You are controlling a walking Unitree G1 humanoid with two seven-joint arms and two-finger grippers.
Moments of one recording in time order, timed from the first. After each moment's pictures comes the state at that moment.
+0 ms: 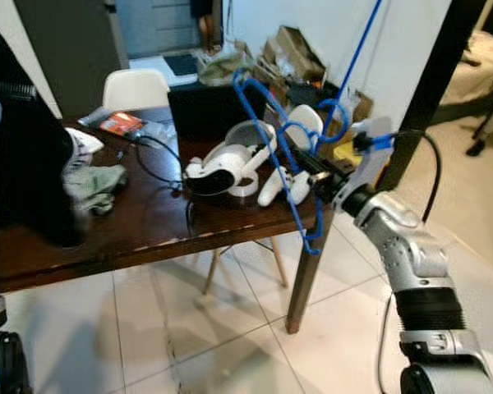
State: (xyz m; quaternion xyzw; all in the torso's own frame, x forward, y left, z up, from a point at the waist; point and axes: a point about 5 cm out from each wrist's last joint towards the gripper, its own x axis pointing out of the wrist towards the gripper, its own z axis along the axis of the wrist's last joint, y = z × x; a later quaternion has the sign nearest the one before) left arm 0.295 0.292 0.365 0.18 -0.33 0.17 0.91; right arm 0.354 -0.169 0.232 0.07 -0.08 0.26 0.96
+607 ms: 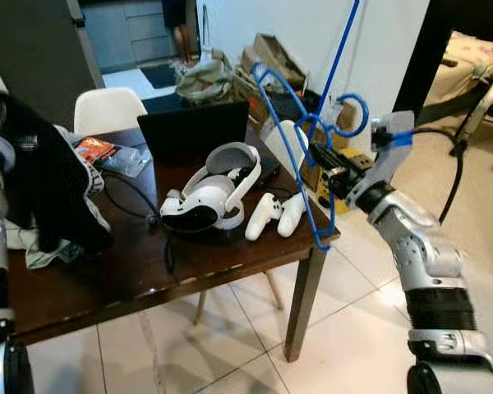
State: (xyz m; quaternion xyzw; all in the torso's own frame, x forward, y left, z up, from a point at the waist) left arm 0.323 0.331 0.261 0.09 -0.11 0.25 0.96; right arm 0.354 -0.165 0.235 0.07 -0.08 0.27 0.96
